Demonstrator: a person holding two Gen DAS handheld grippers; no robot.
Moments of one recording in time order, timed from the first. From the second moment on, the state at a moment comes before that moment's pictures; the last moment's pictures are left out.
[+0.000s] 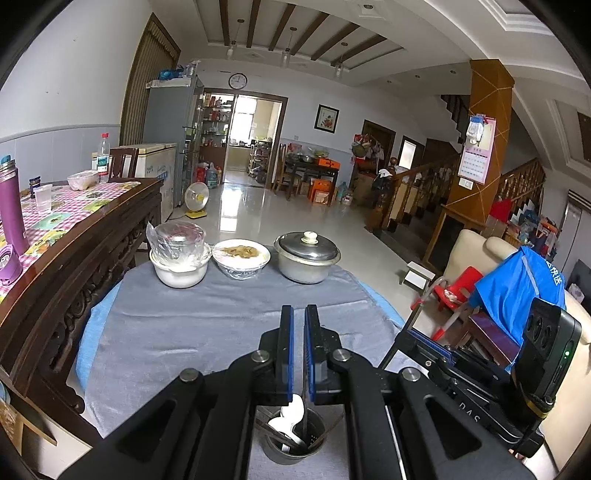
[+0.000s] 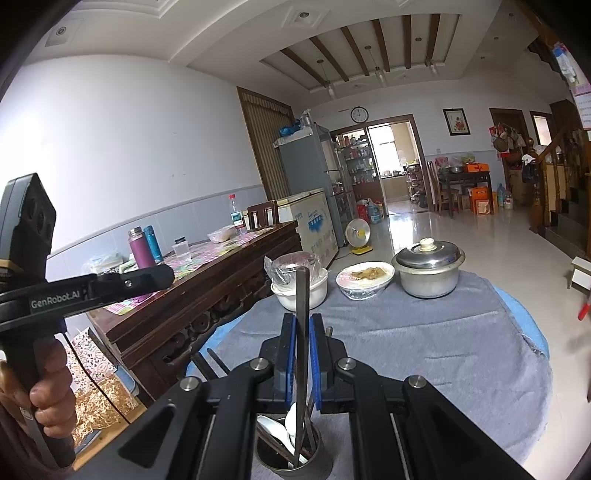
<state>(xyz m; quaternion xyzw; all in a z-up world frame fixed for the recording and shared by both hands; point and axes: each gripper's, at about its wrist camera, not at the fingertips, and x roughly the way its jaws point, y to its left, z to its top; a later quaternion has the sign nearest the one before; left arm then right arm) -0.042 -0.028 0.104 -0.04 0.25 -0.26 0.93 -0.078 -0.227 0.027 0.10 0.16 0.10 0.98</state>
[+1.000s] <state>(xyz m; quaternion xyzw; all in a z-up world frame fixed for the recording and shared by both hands) -0.029 0.011 0.082 -0.05 0.28 -0.19 0.94 -0.065 -0.209 0.000 0.08 0.21 0.11 0.97</state>
